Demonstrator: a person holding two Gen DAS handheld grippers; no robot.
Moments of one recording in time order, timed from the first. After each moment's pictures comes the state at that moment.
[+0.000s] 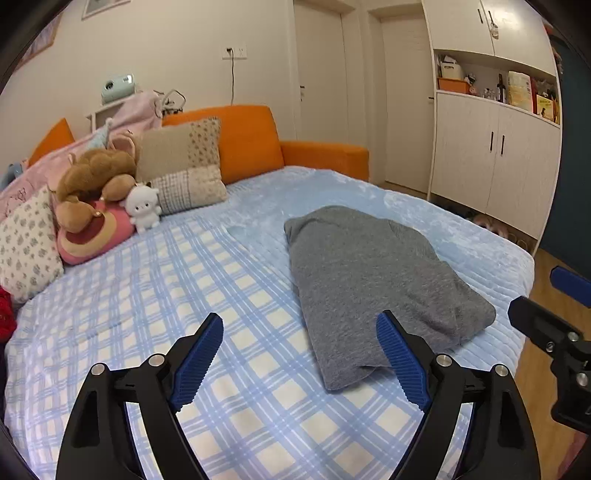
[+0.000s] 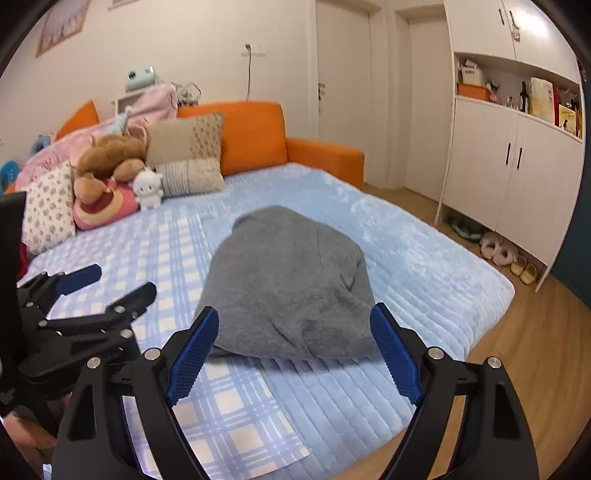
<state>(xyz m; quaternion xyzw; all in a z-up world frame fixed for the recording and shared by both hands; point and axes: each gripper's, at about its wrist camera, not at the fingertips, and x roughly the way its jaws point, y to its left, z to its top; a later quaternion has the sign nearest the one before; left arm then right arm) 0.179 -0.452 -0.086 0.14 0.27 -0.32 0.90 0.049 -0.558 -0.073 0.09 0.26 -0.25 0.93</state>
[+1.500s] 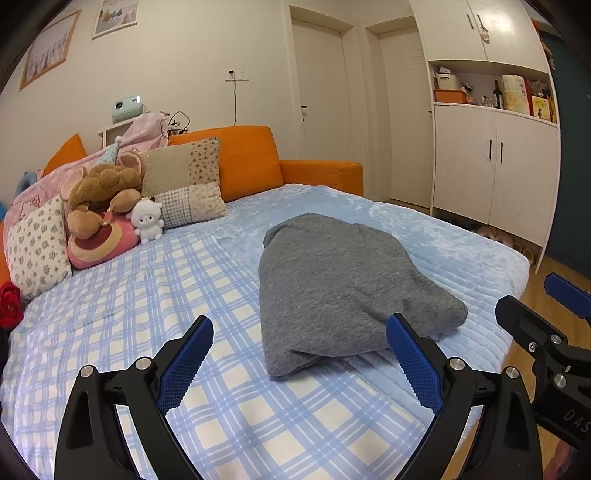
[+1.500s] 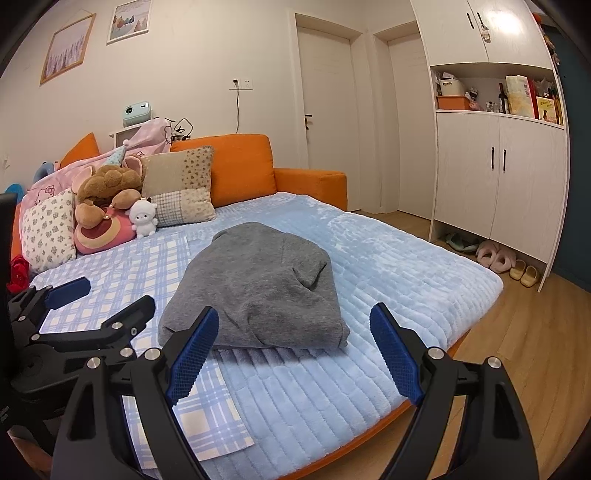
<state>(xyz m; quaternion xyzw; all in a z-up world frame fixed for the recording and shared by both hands) 0.102 -0.482 -0.105 0.13 0.23 -0.30 0.92 -0.025 -0.582 -0.107 0.10 0.19 -0.26 0.94</state>
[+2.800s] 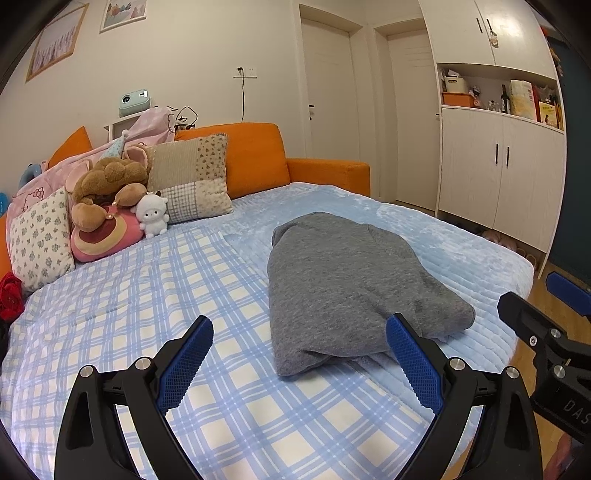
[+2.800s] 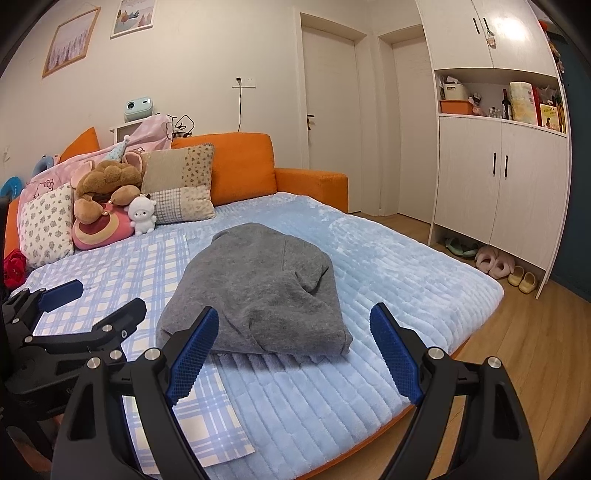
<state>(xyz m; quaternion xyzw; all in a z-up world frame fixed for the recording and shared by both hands) 0.112 -0.478 -0.102 0.12 0.23 -0.29 0.92 -0.014 -0.581 -0.102 0.09 0.20 -0.26 0.94</state>
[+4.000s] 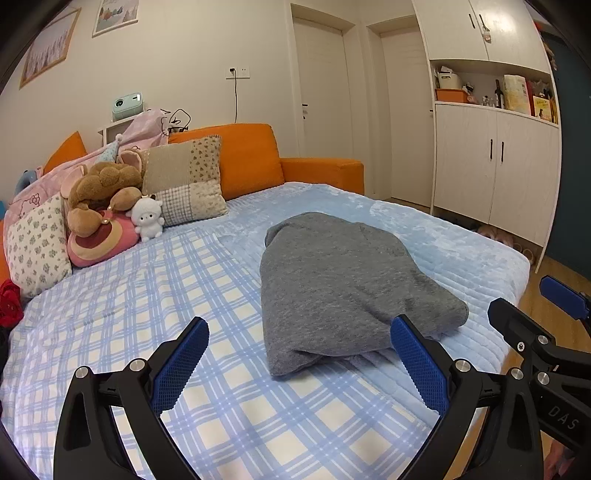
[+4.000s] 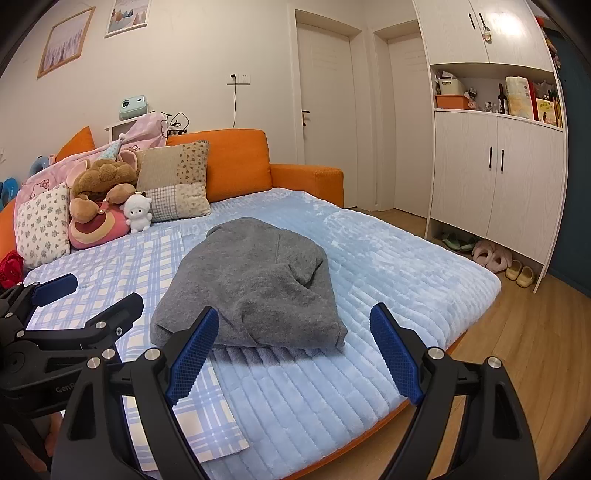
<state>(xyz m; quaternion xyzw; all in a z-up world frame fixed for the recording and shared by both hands) 0.104 -0.485 -0.101 0.13 0.23 -0.30 0.92 -0.016 -0.586 -0.110 0.09 0.20 -0.27 0.94</state>
